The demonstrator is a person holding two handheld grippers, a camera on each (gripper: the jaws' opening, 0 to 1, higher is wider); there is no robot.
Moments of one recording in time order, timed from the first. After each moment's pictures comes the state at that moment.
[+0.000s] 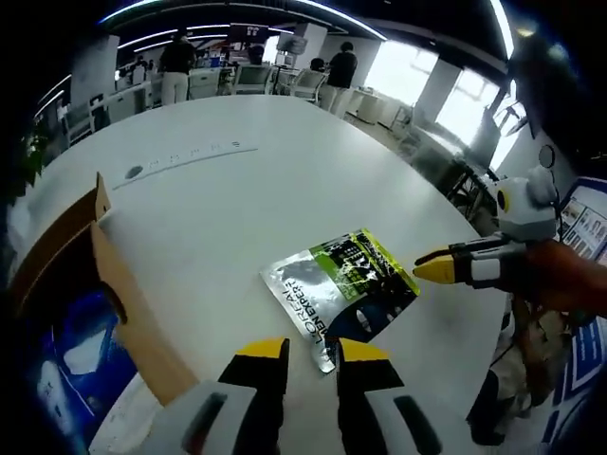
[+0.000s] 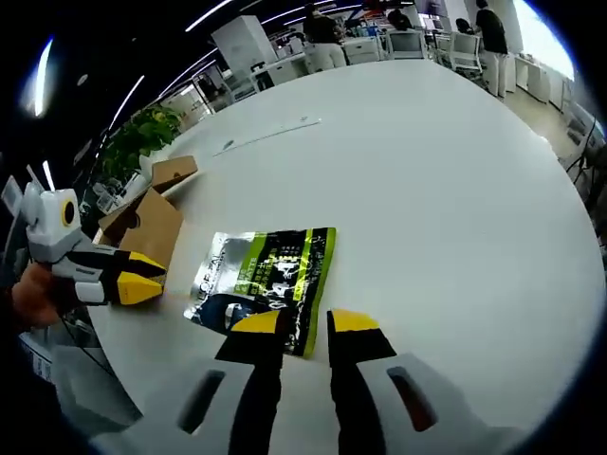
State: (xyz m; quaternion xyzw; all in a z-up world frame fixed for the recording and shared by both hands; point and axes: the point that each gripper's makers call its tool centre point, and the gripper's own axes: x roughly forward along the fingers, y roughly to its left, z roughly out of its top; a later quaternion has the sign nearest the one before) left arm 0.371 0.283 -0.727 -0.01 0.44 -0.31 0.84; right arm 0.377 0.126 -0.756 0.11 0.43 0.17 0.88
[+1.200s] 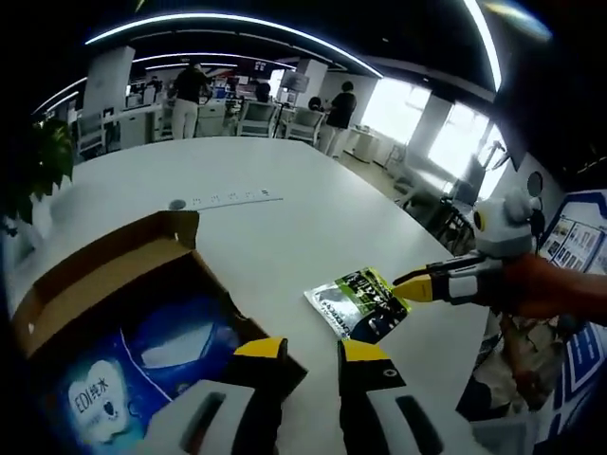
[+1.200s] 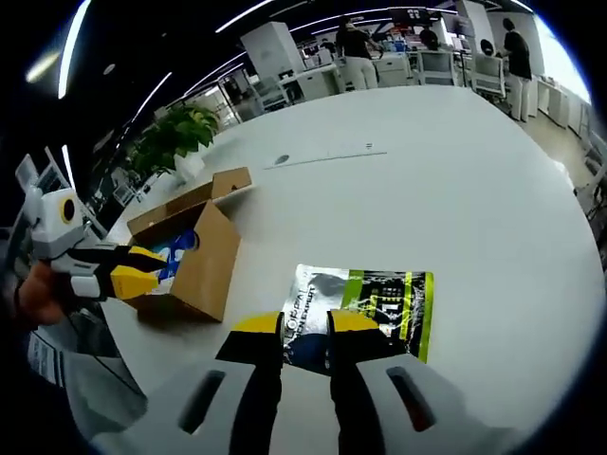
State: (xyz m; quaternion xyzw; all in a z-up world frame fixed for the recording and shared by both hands) left arm 0.374 0.373 -0.665 -0.04 0.37 -0.31 0.88; right arm 0.391 0.231 -0.700 0.09 0.40 0.22 0.89
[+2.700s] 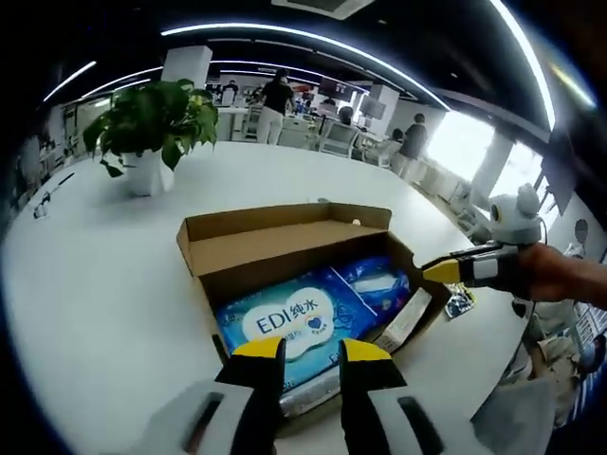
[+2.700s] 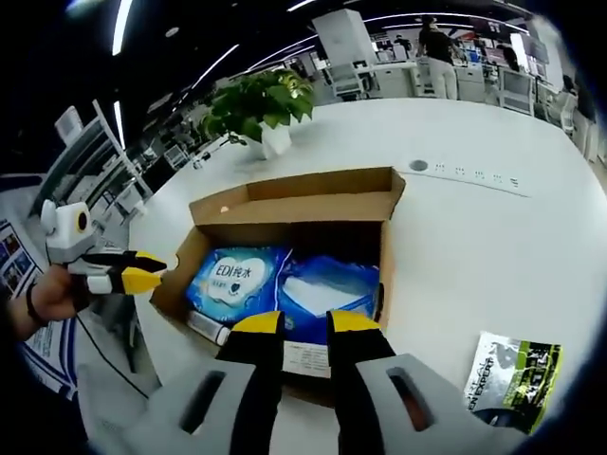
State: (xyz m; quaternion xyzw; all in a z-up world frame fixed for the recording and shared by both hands) left arm 0.332 0.611 -0.667 -0.09 0.35 -0.16 0.92; right arm 0.404 0.434 -0.690 0.05 0.39 0.36 0.85
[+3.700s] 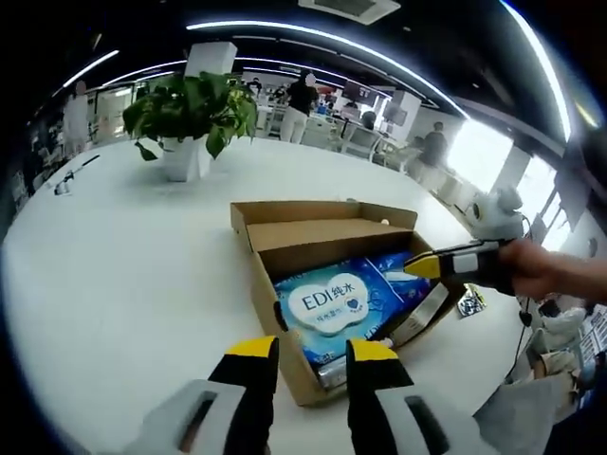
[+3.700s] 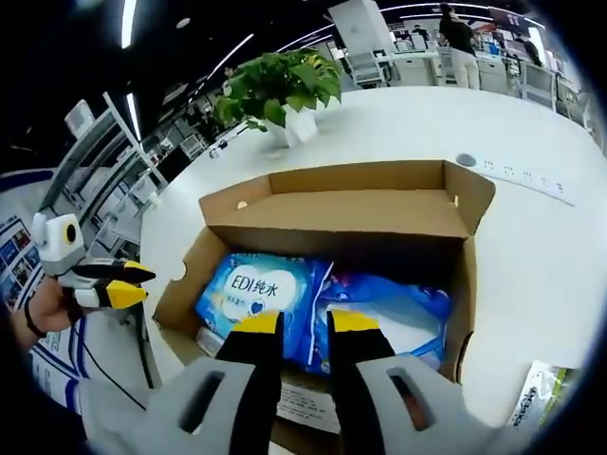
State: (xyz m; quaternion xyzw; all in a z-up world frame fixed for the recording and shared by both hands) left arm 0.310 0.654 -0.668 -0.11 0.35 -0.12 0.92; right arm 0.419 0.498 -0.709 0.05 0.40 0.40 0.82
